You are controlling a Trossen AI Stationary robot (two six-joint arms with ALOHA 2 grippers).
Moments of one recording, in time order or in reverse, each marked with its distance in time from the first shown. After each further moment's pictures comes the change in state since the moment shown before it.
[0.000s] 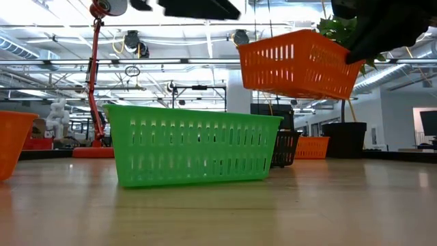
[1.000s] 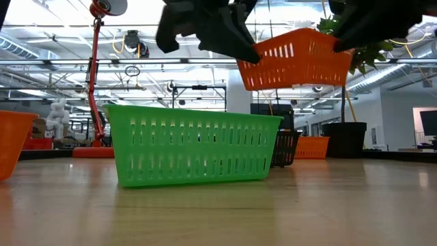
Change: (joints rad) left arm 0.021 0.240 0.207 -0.160 -0.038 0.182; right arm 0.000 0.000 0.000 0.101 0.045 0.093
